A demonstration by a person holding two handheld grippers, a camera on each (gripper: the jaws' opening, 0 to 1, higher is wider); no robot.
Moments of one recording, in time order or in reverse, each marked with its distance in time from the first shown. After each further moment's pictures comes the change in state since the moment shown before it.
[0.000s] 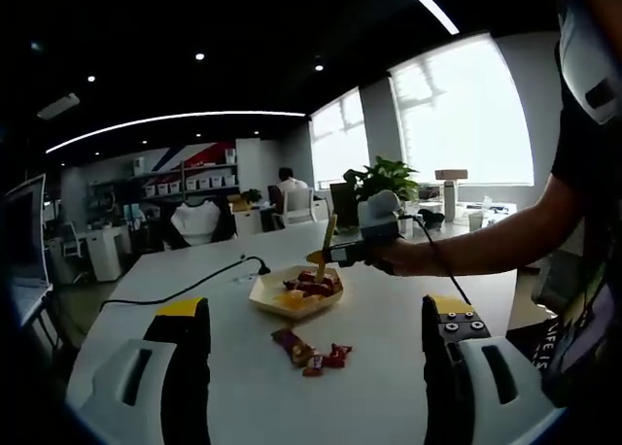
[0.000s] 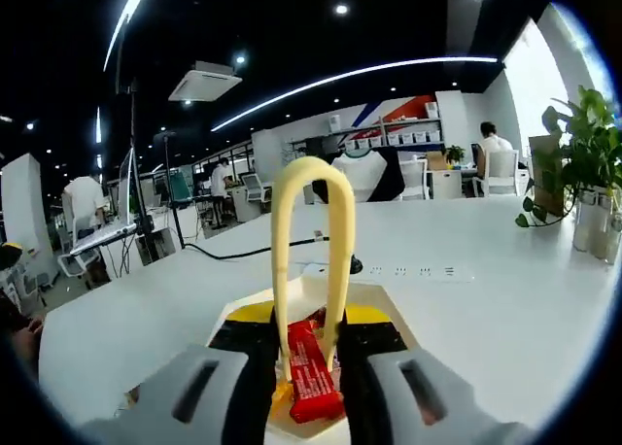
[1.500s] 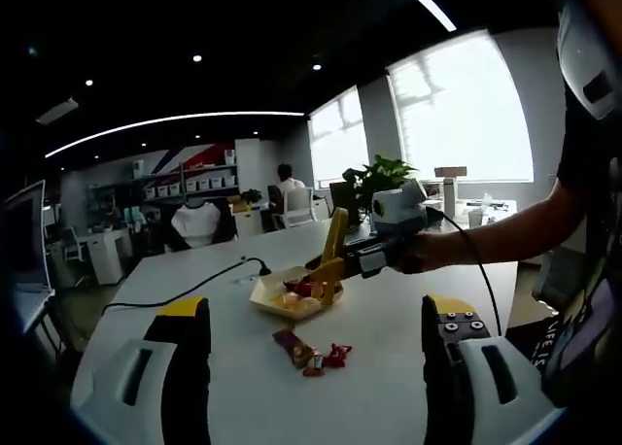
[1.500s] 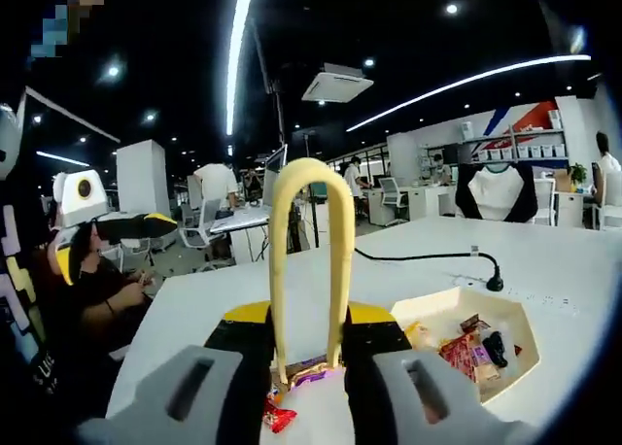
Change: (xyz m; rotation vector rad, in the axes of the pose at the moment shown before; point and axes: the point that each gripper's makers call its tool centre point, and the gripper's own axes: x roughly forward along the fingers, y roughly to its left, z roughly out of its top) left arm -0.002 -0.004 0.002 0.022 0.005 -0.003; right arm -0.078 0.145 -0.006 -0.133 -0.009 0.707
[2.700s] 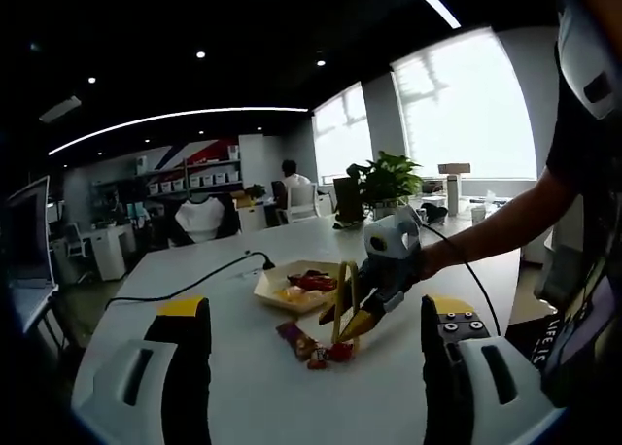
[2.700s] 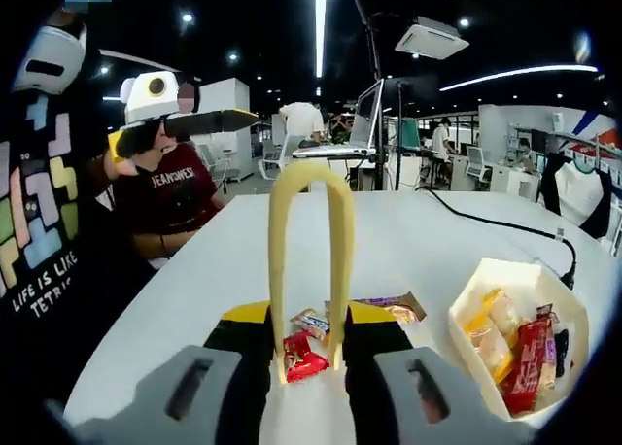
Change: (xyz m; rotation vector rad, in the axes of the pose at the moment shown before) left arm -0.005 0.004 -0.004 -0.006 0.016 0.018; right arm 0.008 0.043 -0.078 -0.186 0.265 0.305
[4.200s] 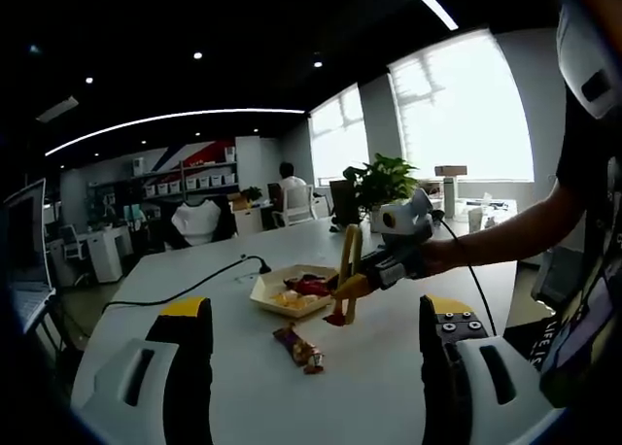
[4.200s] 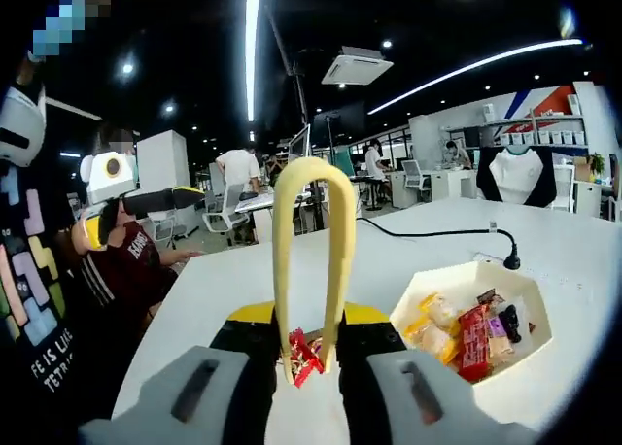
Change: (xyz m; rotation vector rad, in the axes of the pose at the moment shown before) left arm -0.002 -0.004 0.008 0.002 -0.017 -0.018; right arm -0.060 -0.040 0.043 0.159 -0.190 -0.305
